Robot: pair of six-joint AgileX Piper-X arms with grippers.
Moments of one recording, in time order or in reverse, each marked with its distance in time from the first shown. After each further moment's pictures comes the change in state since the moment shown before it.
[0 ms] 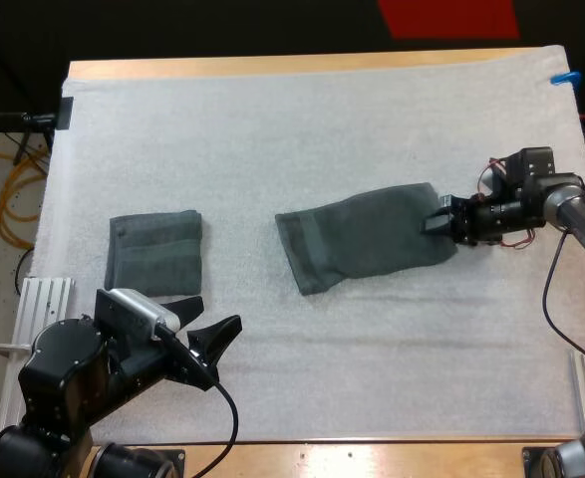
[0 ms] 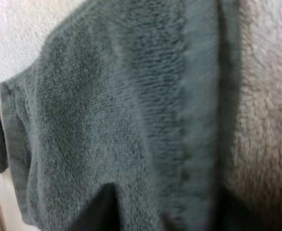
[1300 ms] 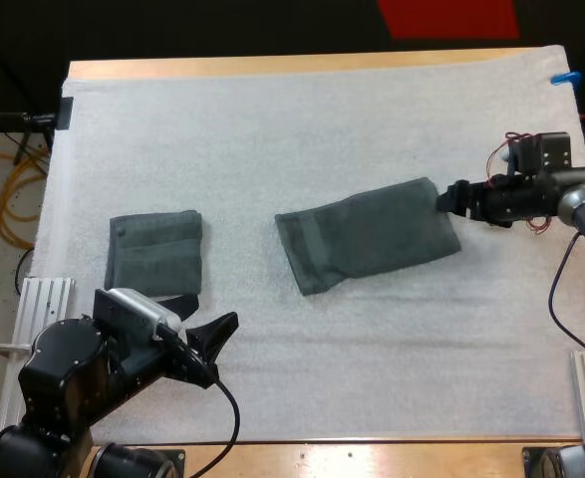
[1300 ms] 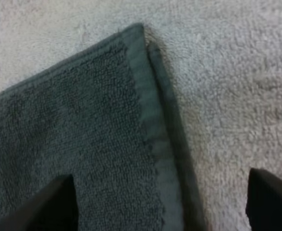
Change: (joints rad) left arm 0.000 0.000 0.000 0.000 -0.039 0.027; right arm 0.000 -0.136 0.012 -0.051 0.338 -0.014
